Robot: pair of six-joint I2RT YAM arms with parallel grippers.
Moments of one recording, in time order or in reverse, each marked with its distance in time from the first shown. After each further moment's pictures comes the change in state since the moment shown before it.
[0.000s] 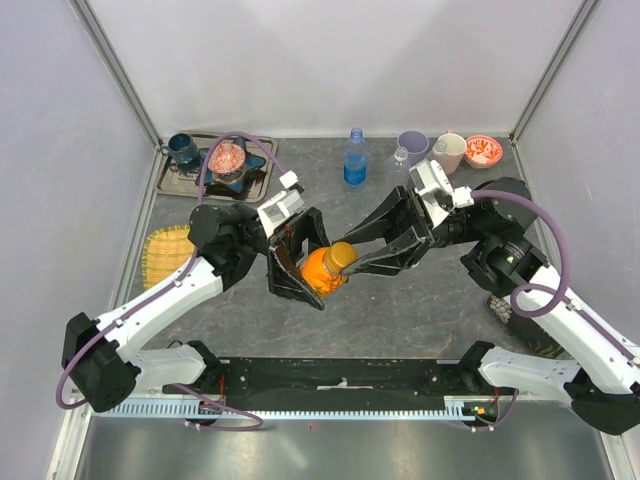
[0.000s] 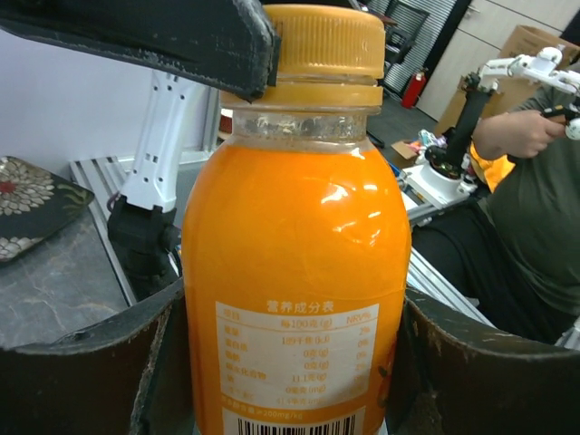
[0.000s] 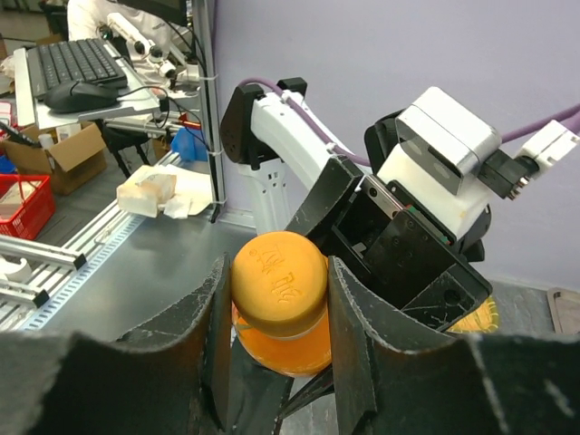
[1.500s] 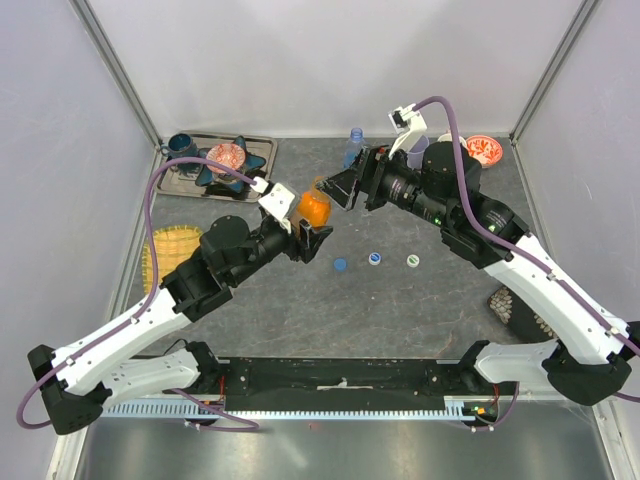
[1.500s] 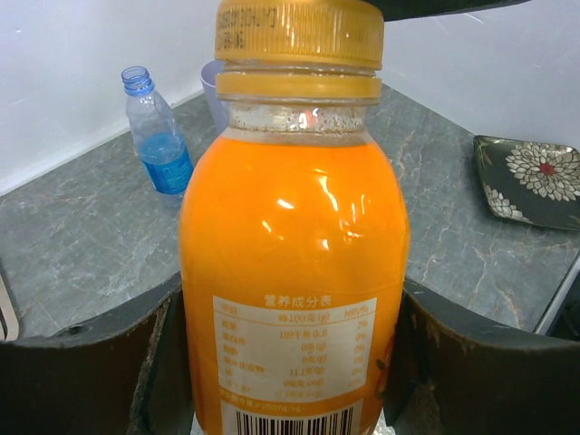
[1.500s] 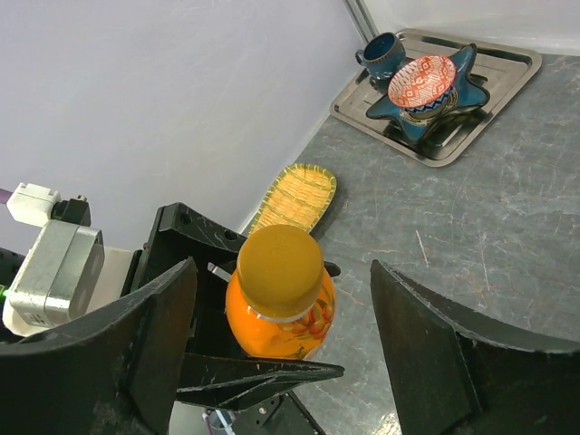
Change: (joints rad) left arm -0.178 -0.247 -0.018 -1.006 -1.479 0.926; right arm 0.001 0.192 0.264 -0.558 0.926 0.301
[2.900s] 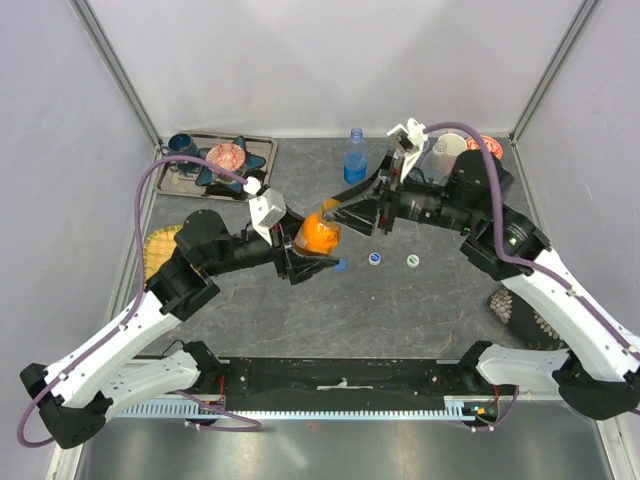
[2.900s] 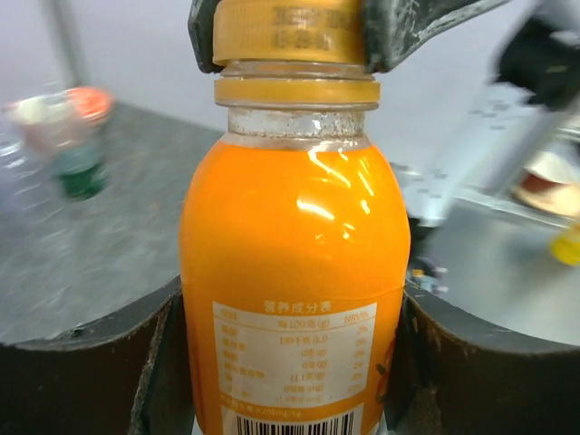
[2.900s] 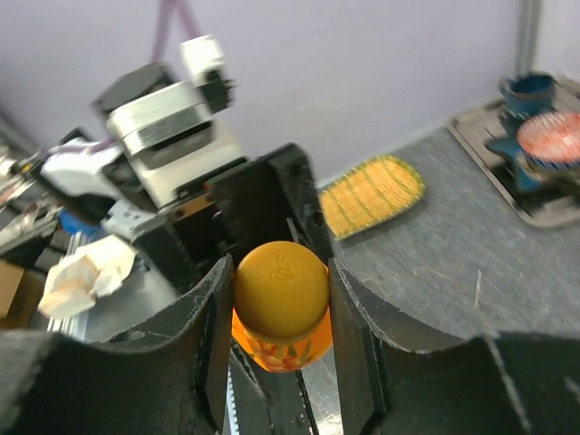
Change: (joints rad) left arm 0.092 -0.053 0.012 0.015 0.531 -0.097; right arm -0.015 -0.073 -0.060 0.090 -0.380 -0.177
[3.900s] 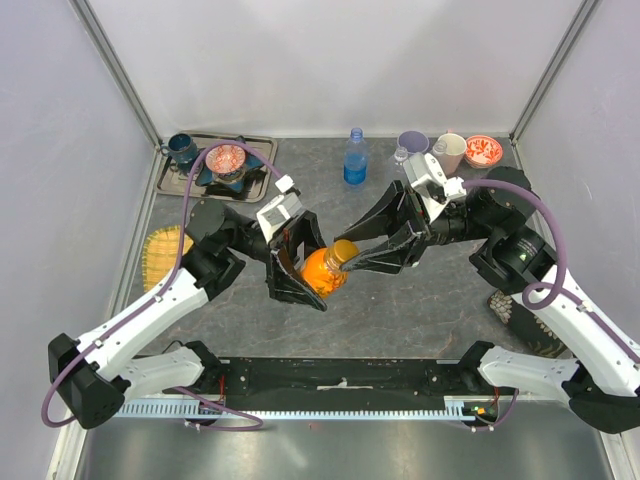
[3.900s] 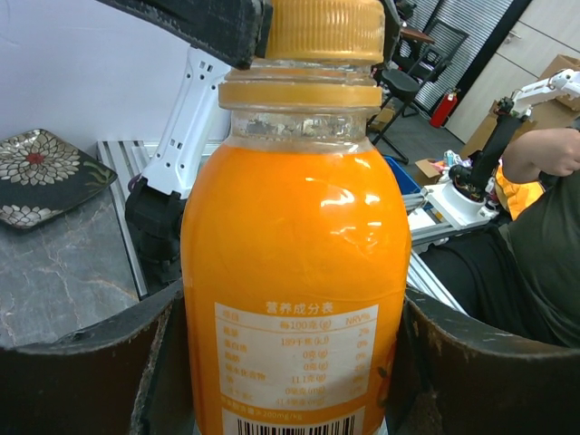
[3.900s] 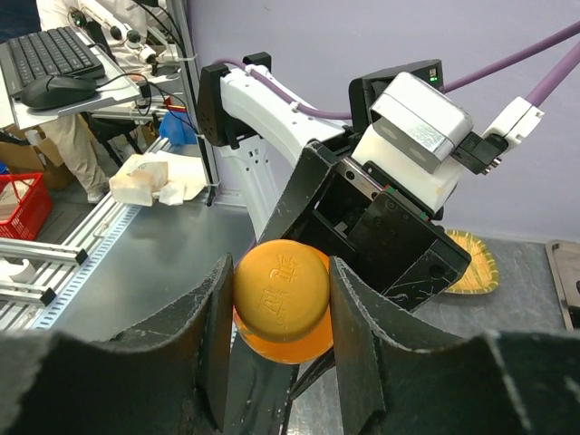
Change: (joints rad) left arm 0.090 0.194 -0.002 0.595 0.873 -0.581; right arm 0.003 -0.114 -0.101 0.229 -0.514 -0.195
